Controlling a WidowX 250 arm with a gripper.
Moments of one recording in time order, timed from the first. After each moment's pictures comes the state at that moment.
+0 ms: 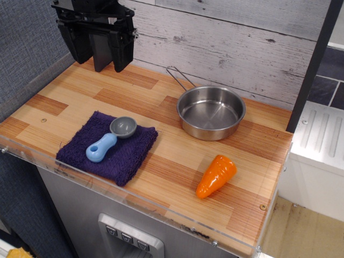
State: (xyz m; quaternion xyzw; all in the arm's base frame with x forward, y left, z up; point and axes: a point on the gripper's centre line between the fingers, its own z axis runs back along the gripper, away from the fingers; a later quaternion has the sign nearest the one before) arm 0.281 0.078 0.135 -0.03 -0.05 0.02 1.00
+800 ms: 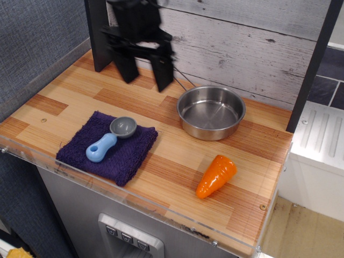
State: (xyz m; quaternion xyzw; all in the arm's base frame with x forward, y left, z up) arm 0.312 0.022 0.098 -0.10 -0.06 -0.09 0.99
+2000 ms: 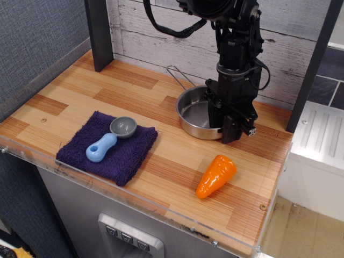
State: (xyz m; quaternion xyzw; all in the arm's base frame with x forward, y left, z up) arm 0.353 -0.066 0.010 -0.03 -0.01 -0.29 0.96
